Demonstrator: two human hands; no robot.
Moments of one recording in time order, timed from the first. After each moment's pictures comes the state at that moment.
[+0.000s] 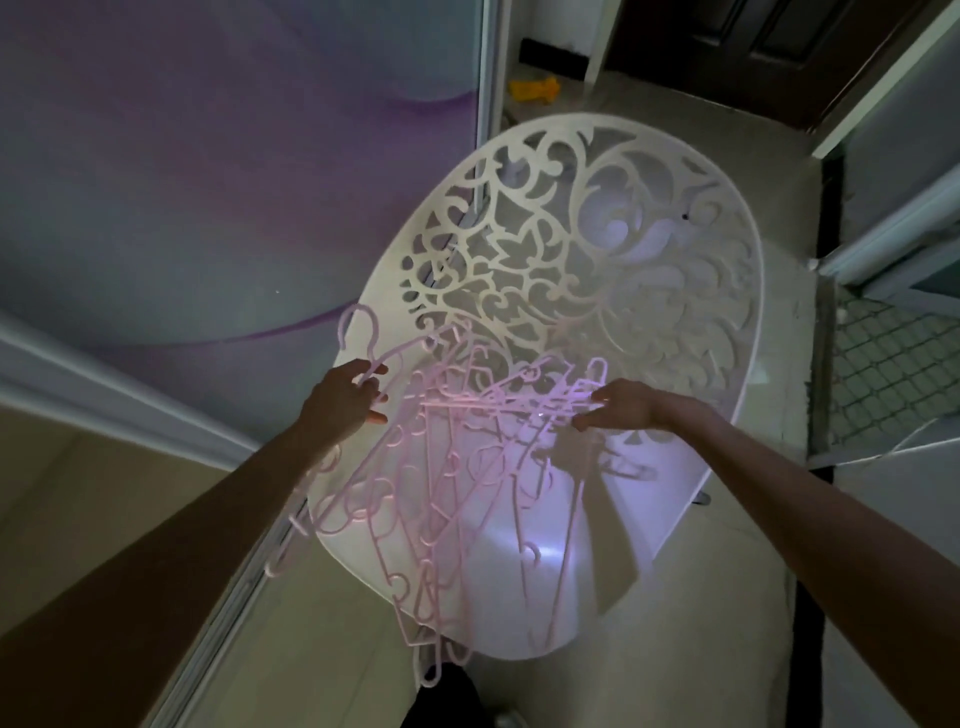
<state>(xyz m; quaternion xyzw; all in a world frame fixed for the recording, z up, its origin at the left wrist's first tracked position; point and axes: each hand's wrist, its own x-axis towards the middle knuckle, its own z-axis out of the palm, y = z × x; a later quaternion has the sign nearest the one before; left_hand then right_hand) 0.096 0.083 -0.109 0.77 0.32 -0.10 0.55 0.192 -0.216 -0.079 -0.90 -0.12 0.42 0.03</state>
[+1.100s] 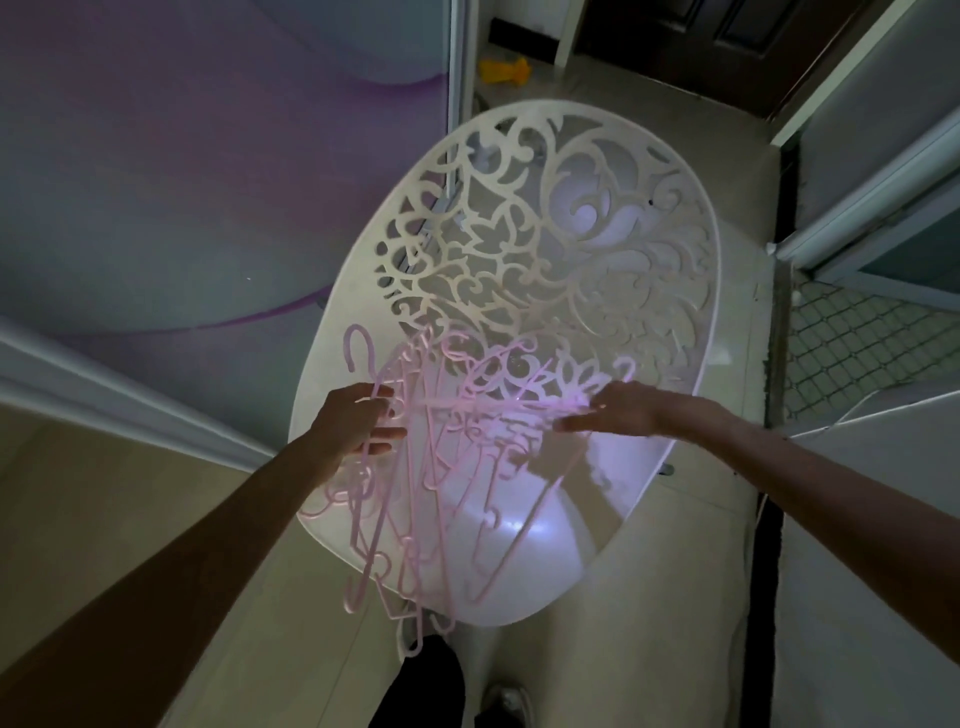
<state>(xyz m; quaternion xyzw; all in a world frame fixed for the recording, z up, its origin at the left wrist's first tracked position) 0.065 0.047 -0.087 0.66 0.36 -0.20 0.63 0.161 -0.240 -0.053 -0.89 -0.08 0.46 0.04</state>
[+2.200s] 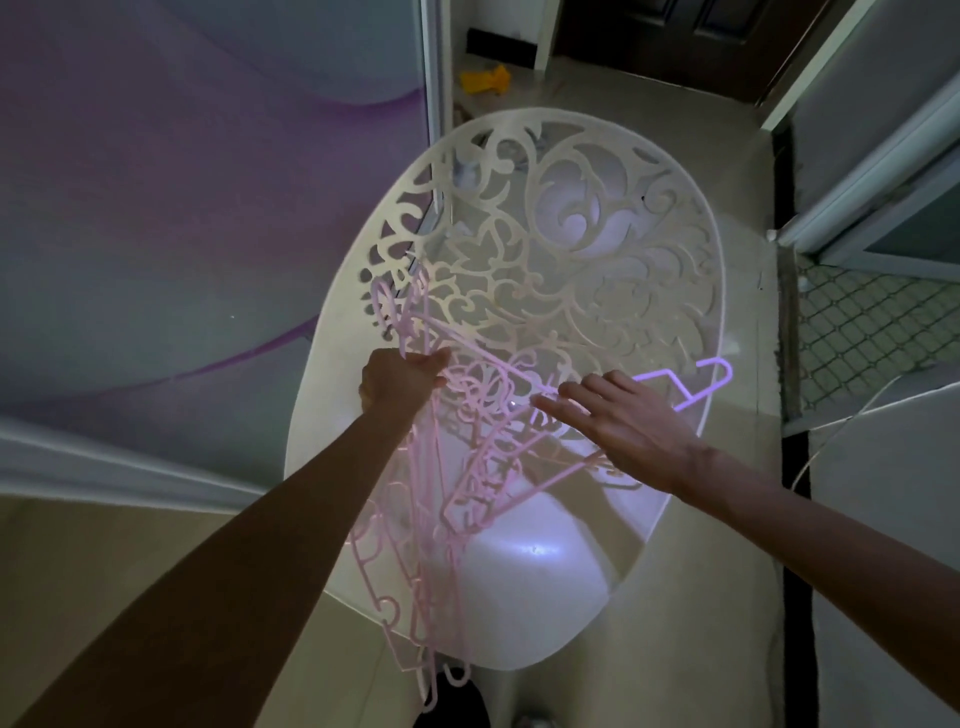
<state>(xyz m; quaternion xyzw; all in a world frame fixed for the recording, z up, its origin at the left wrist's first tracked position) 0.146 -0.002 -0.082 0.78 0.36 -0.09 0.50 0.151 -0.251 -0.079 -0.86 -0.49 -0.05 -0.12</state>
